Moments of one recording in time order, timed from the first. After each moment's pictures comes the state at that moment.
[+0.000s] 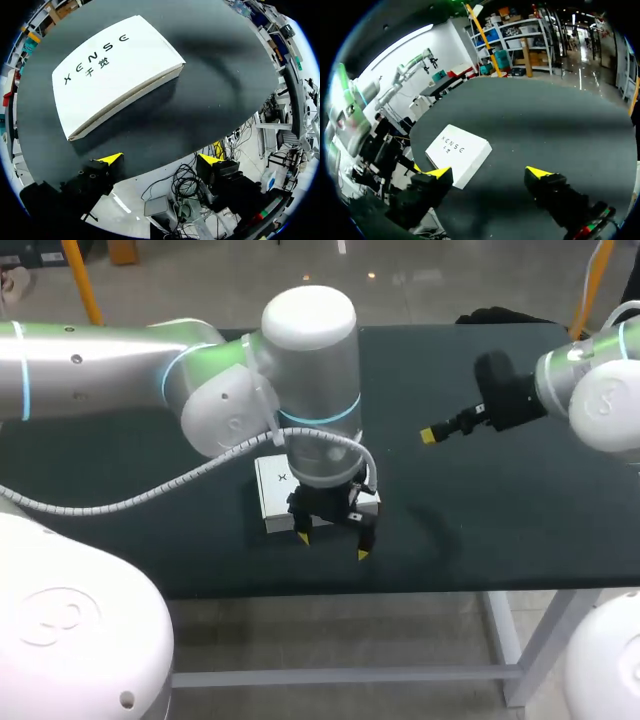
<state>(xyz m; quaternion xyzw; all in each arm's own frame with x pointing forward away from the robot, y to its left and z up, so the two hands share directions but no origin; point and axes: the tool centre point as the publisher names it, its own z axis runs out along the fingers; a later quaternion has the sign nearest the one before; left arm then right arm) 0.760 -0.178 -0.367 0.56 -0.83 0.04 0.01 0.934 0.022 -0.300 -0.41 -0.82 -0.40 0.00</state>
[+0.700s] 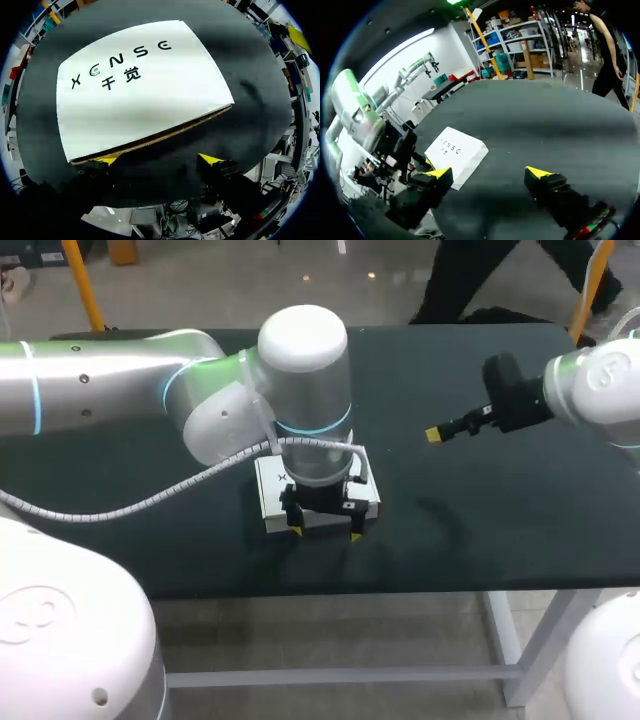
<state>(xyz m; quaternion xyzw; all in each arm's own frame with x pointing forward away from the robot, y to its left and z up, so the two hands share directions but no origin) 0.811 -0.167 -0.397 0.64 -0.77 0.06 -0.02 0.943 0.013 -0.308 -0.41 -0.81 -0.42 0.01</state>
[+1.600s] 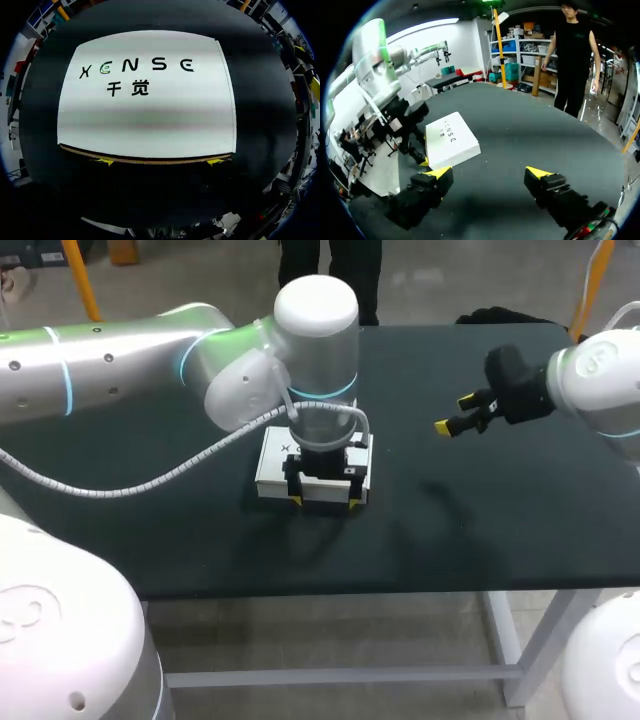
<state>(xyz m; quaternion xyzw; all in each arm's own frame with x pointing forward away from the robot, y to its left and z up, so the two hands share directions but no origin) 0.883 -0.165 -0.400 0.67 -0.74 0.05 -0.04 0.984 -0.009 -0.309 -0.31 -0.85 -0.42 -0.08</state>
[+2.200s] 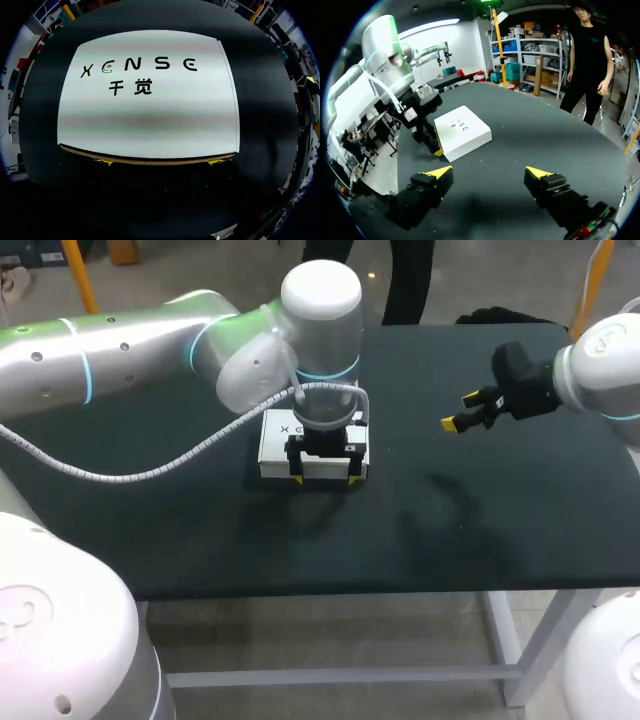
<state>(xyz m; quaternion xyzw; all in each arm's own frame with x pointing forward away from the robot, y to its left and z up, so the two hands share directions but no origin) 0.940 -0.165 -0.402 0.69 -0.72 0.06 -0.05 0.997 -0.020 -0.315 -0.30 -0.85 -0.42 -0.07</state>
